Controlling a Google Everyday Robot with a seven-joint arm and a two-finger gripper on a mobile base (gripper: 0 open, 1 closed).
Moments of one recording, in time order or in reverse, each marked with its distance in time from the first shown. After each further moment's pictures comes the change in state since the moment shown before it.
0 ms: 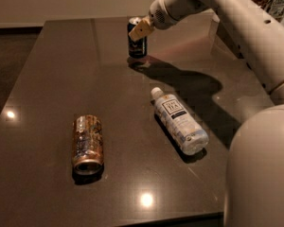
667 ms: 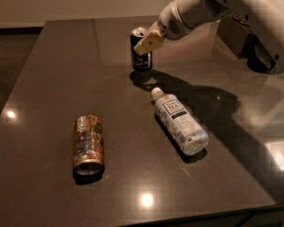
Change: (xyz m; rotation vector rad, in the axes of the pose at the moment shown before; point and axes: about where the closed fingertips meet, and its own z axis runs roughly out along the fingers) arm 0.032 0.056 -0.051 -0.089 0.010 -0.142
